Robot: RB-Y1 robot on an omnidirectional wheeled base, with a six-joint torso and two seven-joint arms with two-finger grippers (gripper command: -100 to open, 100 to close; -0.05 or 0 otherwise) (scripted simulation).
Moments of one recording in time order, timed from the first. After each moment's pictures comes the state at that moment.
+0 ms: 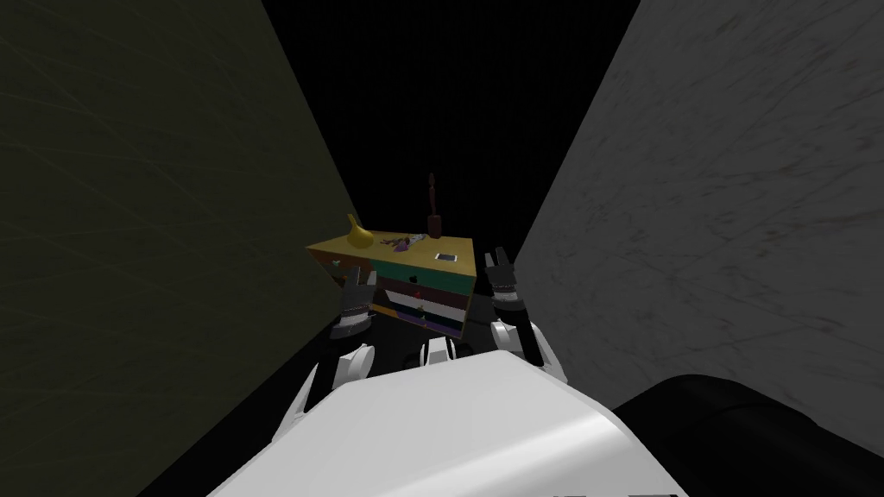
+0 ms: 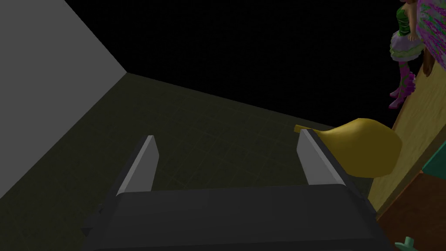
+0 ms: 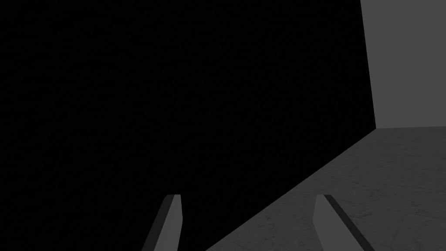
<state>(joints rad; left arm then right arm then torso) 0.42 0.14 -0.06 -2.14 0.08 -0.52 -0.02 0.46 -0.02 0.03 -2.31 0.12 -0.47 -0.14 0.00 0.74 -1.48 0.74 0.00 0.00</state>
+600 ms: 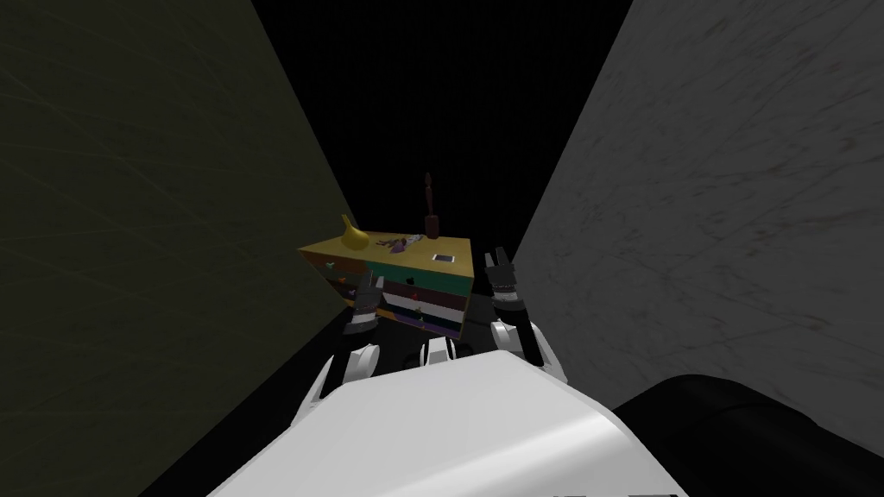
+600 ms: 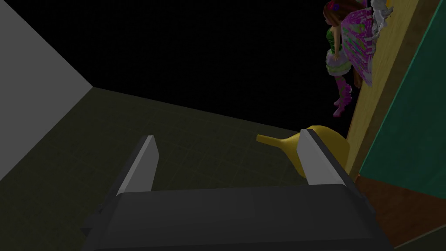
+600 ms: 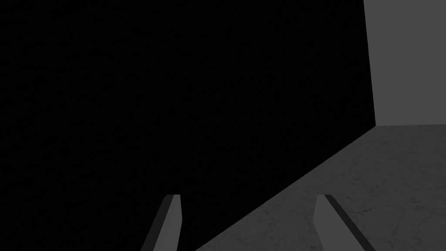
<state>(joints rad) 0.39 0.14 -0.08 -2.01 0.07 -0.49 -0.02 0.46 -0.02 0.03 -2.31 0.12 -0.47 -0.14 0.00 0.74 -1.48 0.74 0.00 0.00</state>
